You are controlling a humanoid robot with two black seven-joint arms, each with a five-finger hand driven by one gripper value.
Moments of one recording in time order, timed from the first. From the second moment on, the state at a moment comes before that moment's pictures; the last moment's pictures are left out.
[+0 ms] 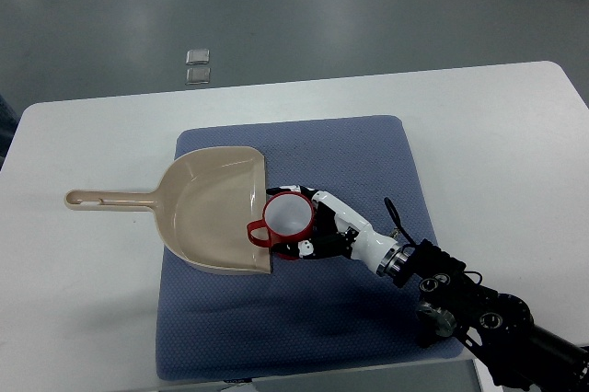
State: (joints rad) left arm 0.00 0.00 -0.06 -0.14 0.08 -0.04 0.10; right arm 0.37 0.00 0.69 0.87 -1.02 0.23 0.57
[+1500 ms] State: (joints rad) left arm 0.00 0.00 -0.06 -0.14 0.08 -0.04 0.10; right arm 0.37 -0.03 0.72 0.88 -1.00 0.28 0.61
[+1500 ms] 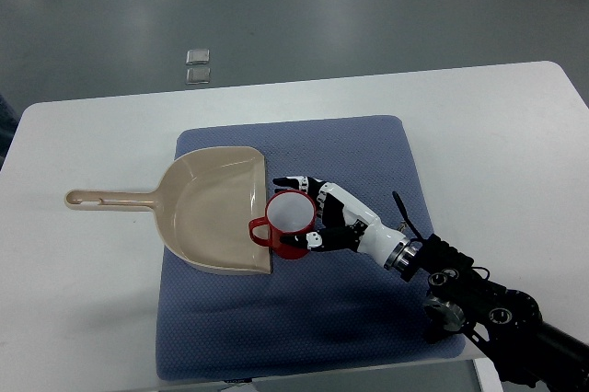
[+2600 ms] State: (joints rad) left arm 0.00 0.00 -0.06 -0.14 0.08 -0.04 0.10; right arm 0.34 -0.13 0.75 0.91 -1.00 0.29 0.61
